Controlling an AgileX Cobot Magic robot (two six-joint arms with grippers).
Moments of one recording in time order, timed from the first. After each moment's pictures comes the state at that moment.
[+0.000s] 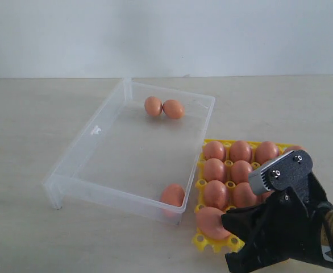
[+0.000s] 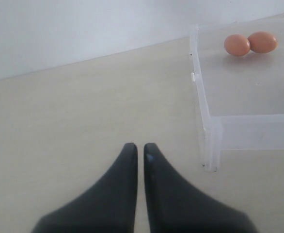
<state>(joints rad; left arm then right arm) -0.09 0.00 0.00 -0.11 0.36 0.27 0.43 1.40 -0.22 -0.49 -0.49 0.52</state>
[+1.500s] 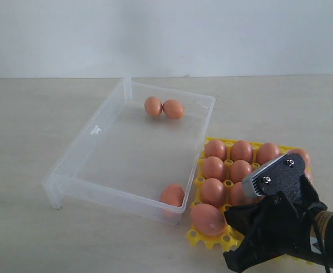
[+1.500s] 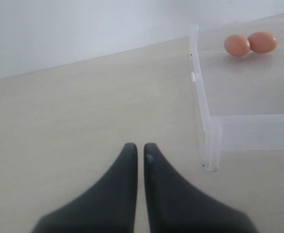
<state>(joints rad) -0.09 0.00 0.00 -0.11 0.36 0.27 0.43 1.53 -0.22 -0.28 -0.57 0.25</state>
